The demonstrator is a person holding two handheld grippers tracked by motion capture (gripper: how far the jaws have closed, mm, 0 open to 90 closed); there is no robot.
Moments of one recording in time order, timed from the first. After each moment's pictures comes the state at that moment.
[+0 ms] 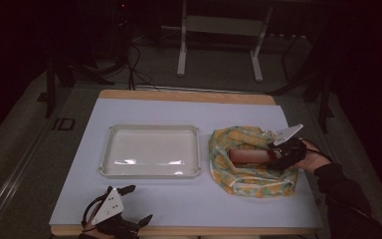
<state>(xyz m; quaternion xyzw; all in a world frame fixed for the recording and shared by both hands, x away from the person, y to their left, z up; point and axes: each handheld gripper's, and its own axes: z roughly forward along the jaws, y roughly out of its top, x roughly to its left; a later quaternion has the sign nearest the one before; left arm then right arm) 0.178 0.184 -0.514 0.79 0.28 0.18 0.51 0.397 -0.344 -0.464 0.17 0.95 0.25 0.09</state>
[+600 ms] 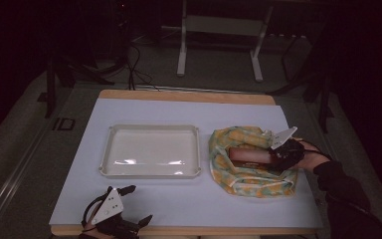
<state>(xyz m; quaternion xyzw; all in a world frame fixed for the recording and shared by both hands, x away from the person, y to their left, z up) 0.178 0.183 -0.514 0.80 0.28 0.17 0.51 0.400 -0.344 -0.474 0.13 0.96 0.21 0.09</state>
